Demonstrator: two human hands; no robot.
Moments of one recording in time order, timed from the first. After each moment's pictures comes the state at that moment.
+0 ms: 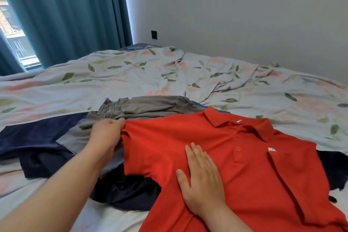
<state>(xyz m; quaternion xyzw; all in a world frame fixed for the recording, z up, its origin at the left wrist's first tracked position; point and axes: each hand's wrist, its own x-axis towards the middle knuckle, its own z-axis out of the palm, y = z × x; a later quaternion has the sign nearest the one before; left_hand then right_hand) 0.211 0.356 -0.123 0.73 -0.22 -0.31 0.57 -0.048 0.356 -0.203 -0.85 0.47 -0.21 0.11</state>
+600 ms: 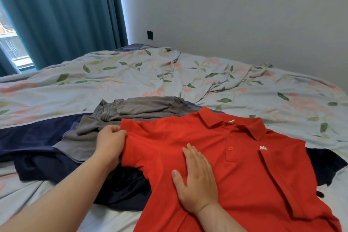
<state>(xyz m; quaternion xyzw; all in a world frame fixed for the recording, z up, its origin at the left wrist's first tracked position) 0.188 0.349 -0.146 0.74 -0.22 -0.28 0.56 -0.049 0.360 -0.200 -0.82 0.47 -0.28 0.14</state>
